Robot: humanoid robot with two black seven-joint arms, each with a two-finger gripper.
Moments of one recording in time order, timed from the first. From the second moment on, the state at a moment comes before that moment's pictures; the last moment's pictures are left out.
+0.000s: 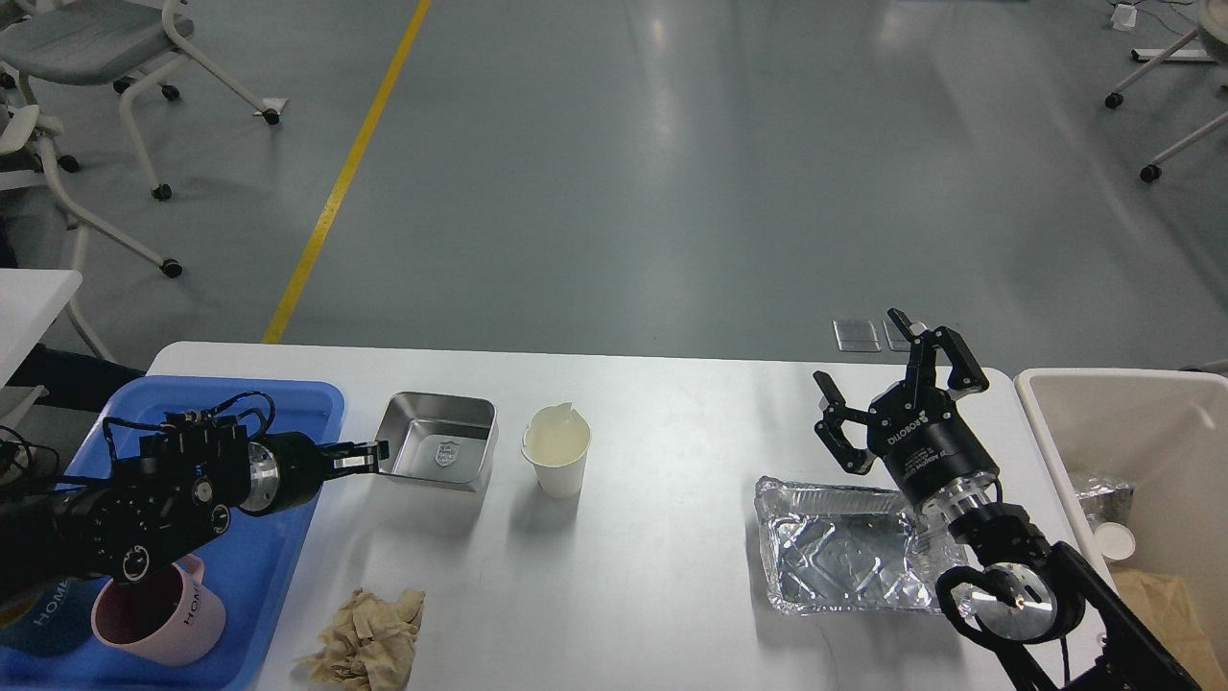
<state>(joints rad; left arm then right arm) -0.86 0.46 0.10 -0.74 1.14 -0.12 -0.25 0.09 -0.18 1.30 1.39 -0.40 0.22 0.14</state>
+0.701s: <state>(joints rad) -0.93 1.01 0.09 -1.03 1.13 -0.17 -0.30 0.09 -0.18 1.30 1.39 -0.42 0.22 0.14</state>
